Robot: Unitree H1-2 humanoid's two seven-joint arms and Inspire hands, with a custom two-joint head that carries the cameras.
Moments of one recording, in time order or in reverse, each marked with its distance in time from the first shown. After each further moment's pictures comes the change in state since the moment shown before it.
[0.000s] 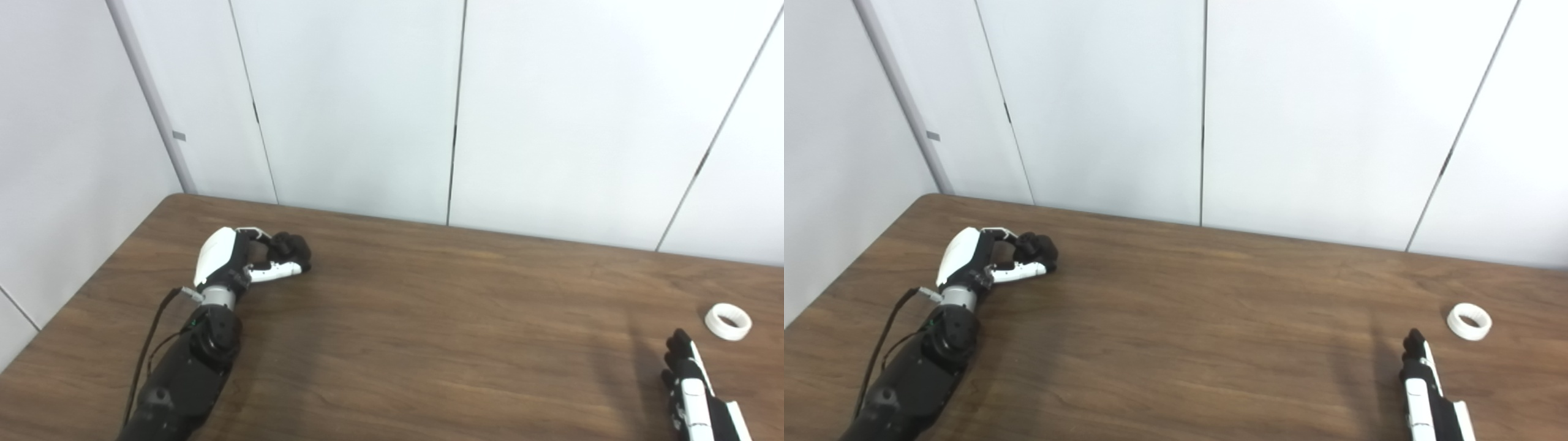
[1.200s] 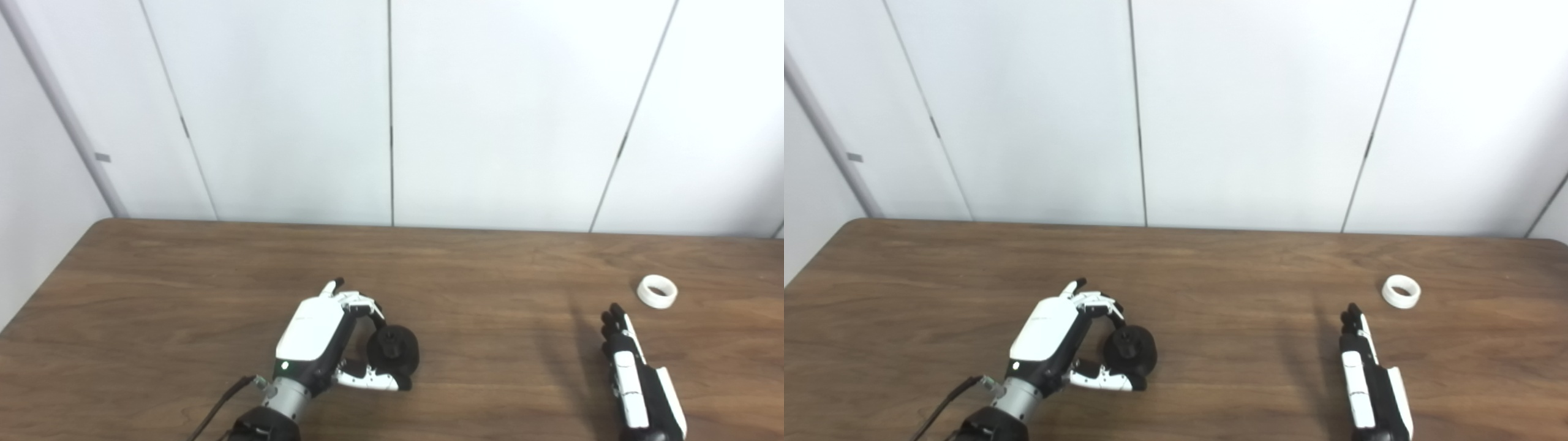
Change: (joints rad) left arm 0.240 -0.200 -0.284 -0.488 0.401 -0.055 -0.166; right arm -0.017 0.037 0.018 0.040 -0.035 -0.028 -0.034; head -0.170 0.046
